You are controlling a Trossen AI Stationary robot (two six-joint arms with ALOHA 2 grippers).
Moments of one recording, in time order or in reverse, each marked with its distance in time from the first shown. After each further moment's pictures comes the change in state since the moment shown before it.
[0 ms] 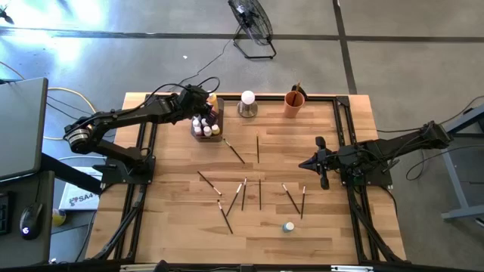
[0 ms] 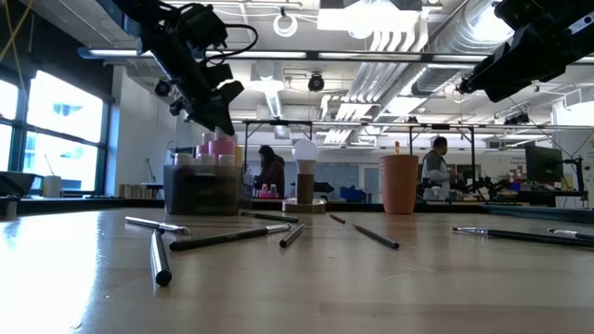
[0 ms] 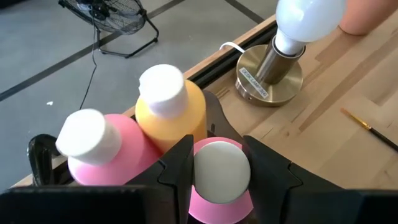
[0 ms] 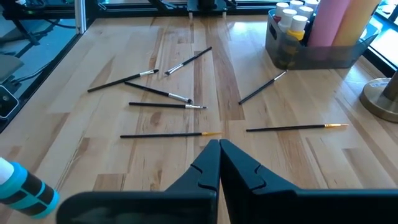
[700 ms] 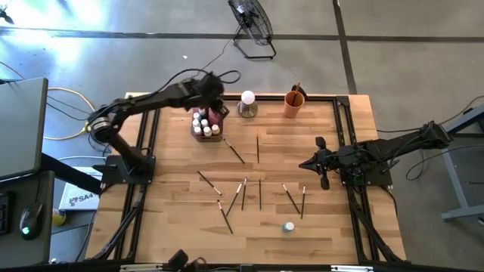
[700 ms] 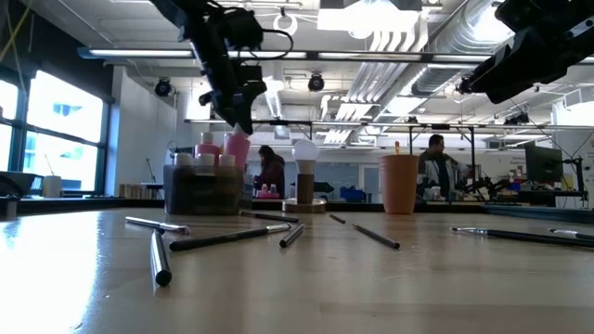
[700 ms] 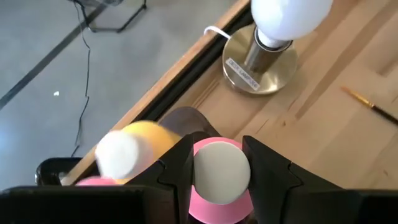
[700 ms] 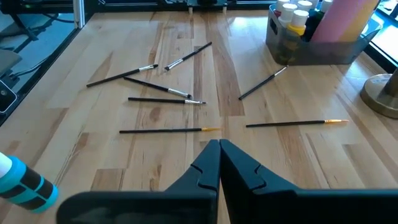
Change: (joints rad) left arm 0.000 0.265 0.410 -0.344 0.025 0.107; right arm 0.000 0.000 0.000 -0.016 -0.003 0.001
